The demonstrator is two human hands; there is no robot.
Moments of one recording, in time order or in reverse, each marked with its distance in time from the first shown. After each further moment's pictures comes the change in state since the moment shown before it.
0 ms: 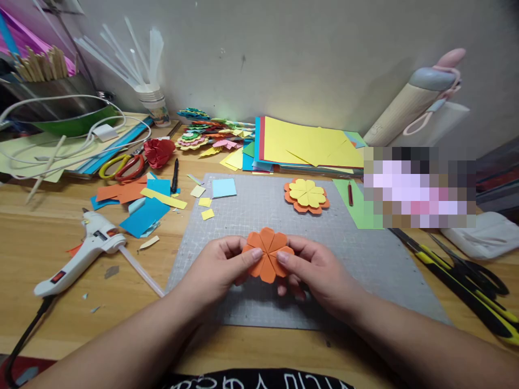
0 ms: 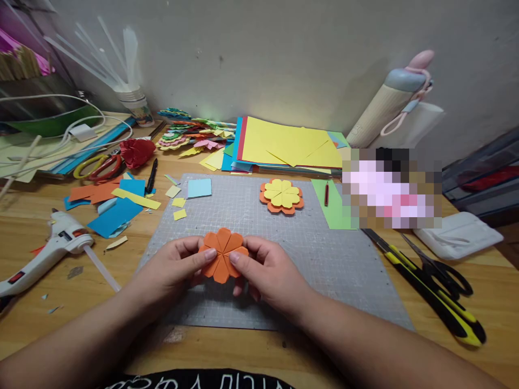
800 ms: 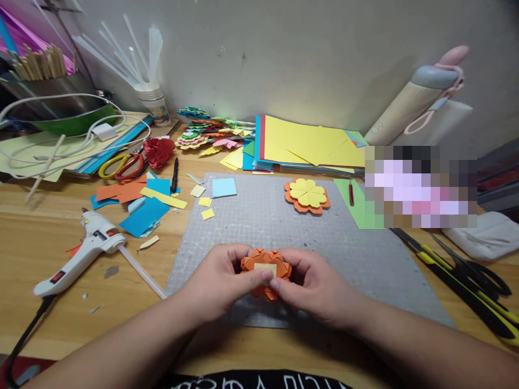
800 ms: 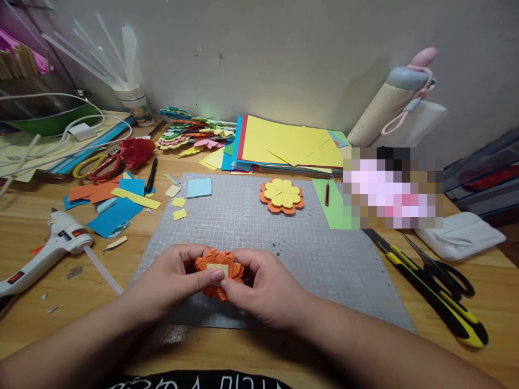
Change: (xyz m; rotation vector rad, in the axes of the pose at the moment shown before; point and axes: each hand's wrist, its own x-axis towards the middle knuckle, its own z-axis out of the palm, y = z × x) left_hand -0.004 0.004 0.007 0.087 -0.073 -0.004; right_hand -0.003 -0.005 0.009 -0.134 -0.127 -0.080
